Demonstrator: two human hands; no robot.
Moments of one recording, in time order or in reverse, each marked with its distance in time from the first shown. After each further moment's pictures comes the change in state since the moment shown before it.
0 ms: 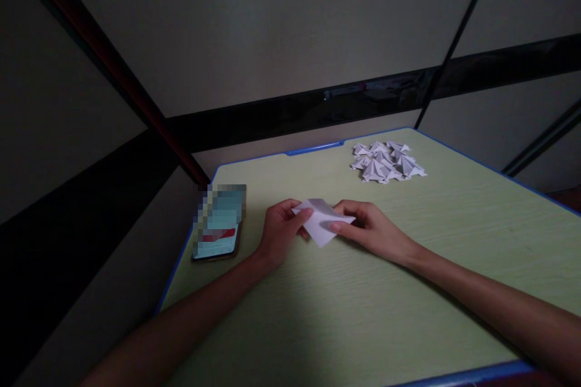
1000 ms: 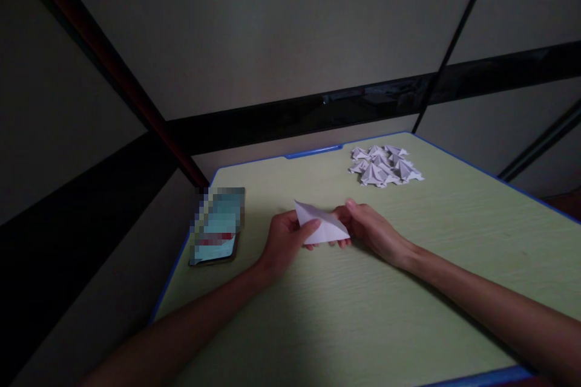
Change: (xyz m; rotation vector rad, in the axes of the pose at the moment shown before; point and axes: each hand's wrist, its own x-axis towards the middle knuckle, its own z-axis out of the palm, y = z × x) left_hand -0.009 0.002 0.007 0.029 -0.108 -0.038; right_hand 0.005 0.003 0.001 0.354 -0.077 0.054
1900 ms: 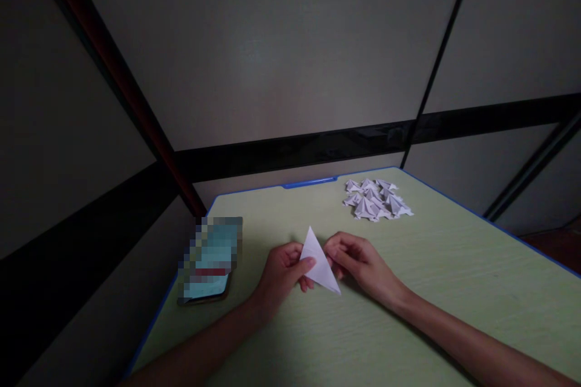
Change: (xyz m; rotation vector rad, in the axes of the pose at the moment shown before) left_hand 0.005 -0.005 -0.001 -0.084 -0.079 -0.043; right_hand 0.000 0.003 -0.001 -0.078 0.117 -0.095
